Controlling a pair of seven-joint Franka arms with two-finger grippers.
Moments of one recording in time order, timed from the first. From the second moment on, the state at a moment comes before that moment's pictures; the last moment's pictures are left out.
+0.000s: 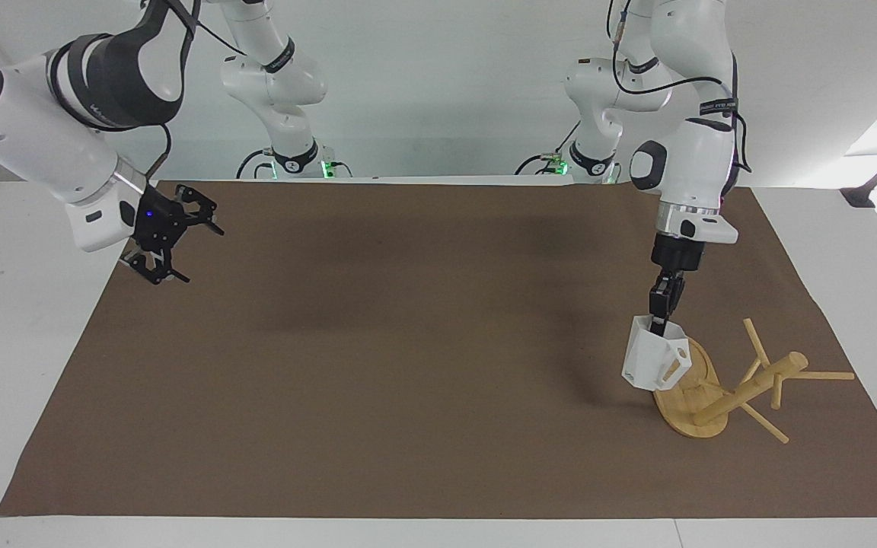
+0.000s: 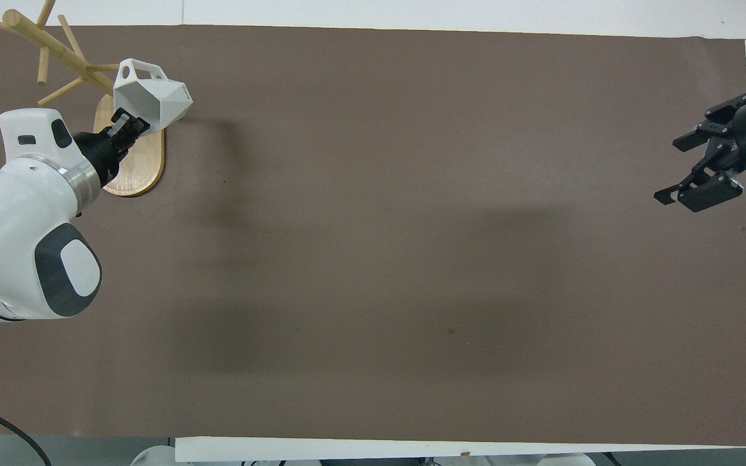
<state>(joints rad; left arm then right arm) -0.34 0.04 0.11 -2.28 -0.22 3.01 -0.75 -0.09 0.13 -0.02 -1.58 0.21 1.55 -1.02</state>
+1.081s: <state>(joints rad) -0.29 0.09 0.11 -2.23 -0.22 3.01 -0.75 -0.02 0.00 -0.02 -1.50 0.03 1.28 -0.15</state>
